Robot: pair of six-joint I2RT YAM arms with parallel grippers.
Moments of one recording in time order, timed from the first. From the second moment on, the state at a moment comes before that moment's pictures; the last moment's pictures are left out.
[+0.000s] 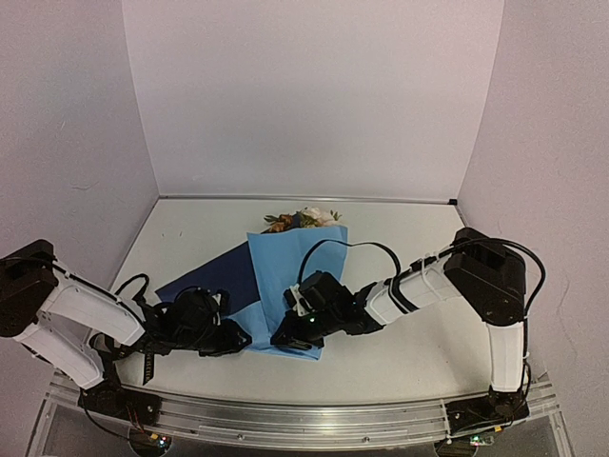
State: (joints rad) left arm -0.99 1.44 0.38 0.27 0.01 -1.02; right arm 1.05 2.08 1.12 0.18 -0.34 0.98
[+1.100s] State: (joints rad) left arm -0.73 1.13 0.25 0.00 -0.17 -1.35; right arm 1.05 2.08 1.10 0.21 -0.35 0.98
